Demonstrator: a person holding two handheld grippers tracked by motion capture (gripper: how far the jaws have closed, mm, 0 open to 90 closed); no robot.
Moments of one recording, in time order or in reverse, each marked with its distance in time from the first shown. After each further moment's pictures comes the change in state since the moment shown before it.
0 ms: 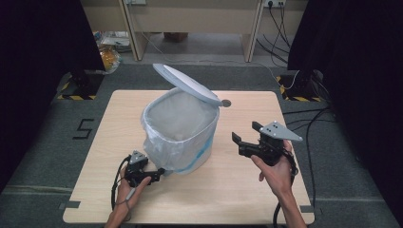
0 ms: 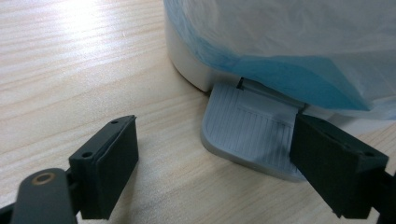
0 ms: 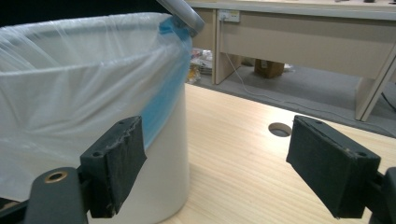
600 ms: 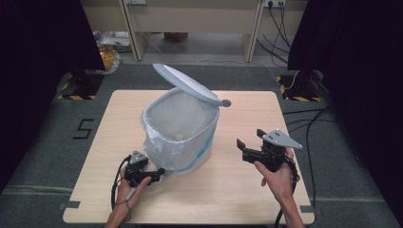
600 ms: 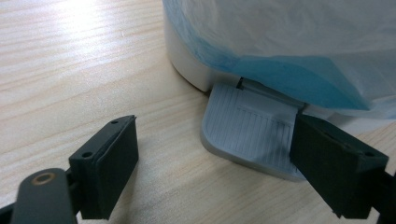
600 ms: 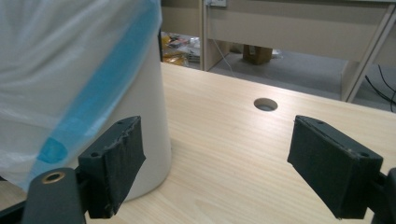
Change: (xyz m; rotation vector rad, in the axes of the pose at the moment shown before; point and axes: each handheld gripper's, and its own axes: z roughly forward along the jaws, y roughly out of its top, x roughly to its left) left arm 0.000 0.000 0.000 0.000 -0.002 0.004; right arm -0.013 -0.033 0.002 0.039 -0.051 0.016
